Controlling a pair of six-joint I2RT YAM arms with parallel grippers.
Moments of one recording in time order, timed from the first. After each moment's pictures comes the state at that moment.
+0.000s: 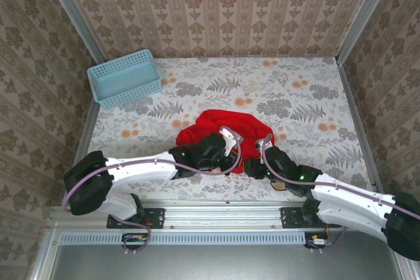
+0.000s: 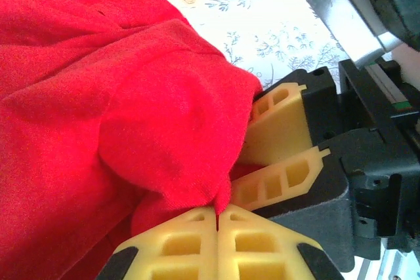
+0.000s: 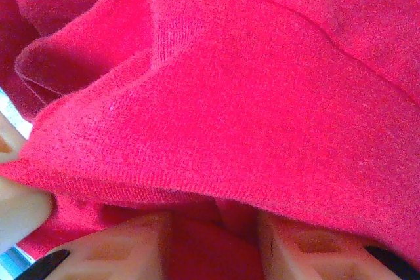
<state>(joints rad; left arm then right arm) -1.16 1.42 0.78 0.02 0.10 -0.44 0.84 0.86 0.33 -0.16 0.09 0.60</state>
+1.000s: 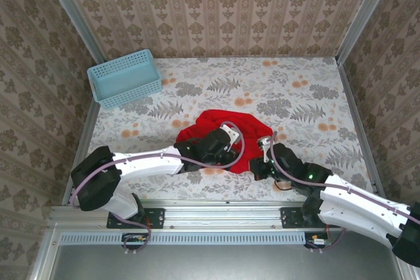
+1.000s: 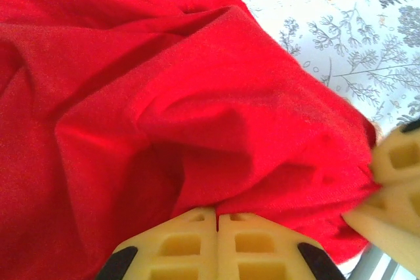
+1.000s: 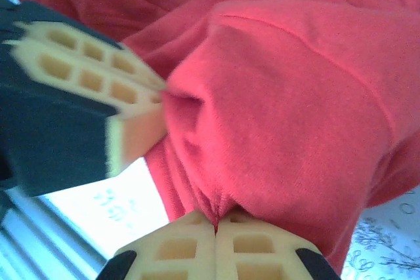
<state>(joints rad) -1.13 1.49 0.87 -0.13 0.01 -0.44 0.84 0.75 0.45 -0.39 0.02 0.61</state>
